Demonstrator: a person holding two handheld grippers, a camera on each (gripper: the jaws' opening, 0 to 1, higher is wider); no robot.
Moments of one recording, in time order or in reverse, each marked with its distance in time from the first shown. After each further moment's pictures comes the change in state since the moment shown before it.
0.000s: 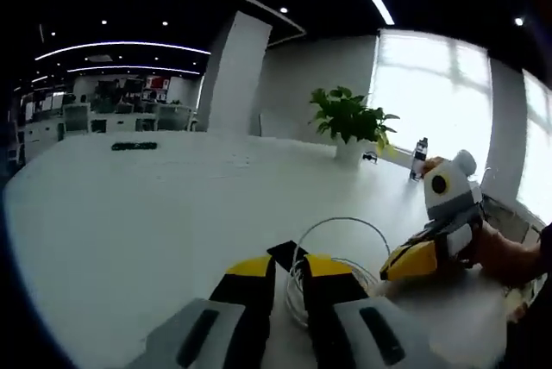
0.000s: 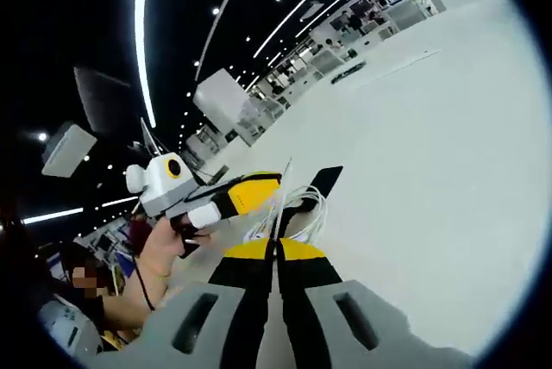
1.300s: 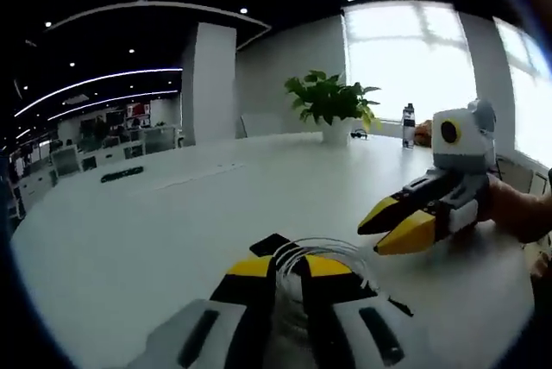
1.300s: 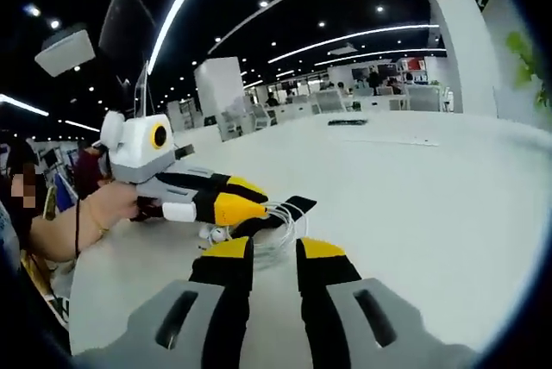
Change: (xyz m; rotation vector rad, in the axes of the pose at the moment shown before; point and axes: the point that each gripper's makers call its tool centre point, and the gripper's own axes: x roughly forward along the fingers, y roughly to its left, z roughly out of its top) left arm 0.010 -0.012 -0.021 0.147 0.060 -0.035; right arm -0.007 -0.017 0.014 -0.457 -0.065 -0.180
